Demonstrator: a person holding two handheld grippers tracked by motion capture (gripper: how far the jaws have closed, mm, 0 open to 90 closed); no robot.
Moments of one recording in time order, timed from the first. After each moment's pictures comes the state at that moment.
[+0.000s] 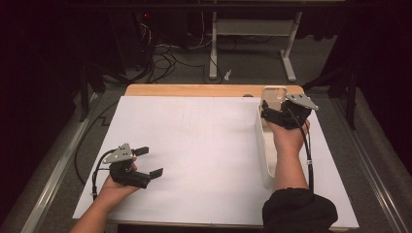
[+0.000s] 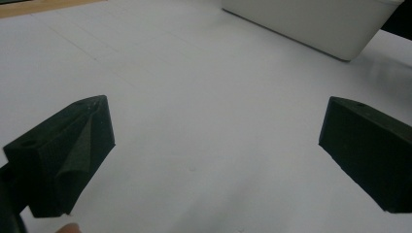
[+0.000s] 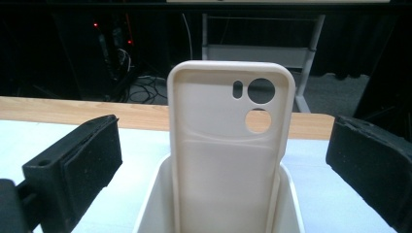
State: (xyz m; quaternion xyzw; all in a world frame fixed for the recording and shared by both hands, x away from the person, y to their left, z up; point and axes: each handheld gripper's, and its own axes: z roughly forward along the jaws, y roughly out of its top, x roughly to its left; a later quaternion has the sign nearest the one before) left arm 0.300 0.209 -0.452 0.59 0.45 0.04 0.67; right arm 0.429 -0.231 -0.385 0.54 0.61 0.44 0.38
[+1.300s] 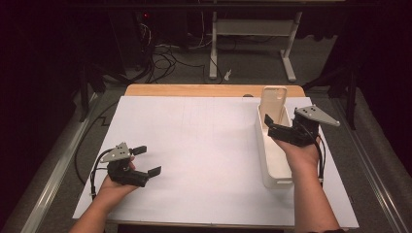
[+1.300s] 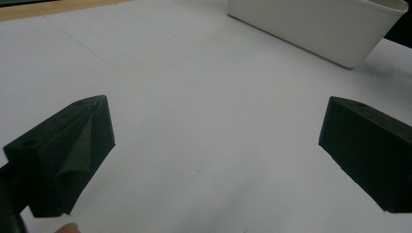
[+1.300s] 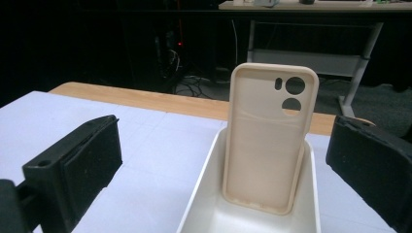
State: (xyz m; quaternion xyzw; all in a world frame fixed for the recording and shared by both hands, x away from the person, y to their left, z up) left arm 0.301 0.214 -0.449 0.58 0.46 0.04 0.67; right arm 0.359 -0.240 -0.358 0.49 0.65 0.48 0.33
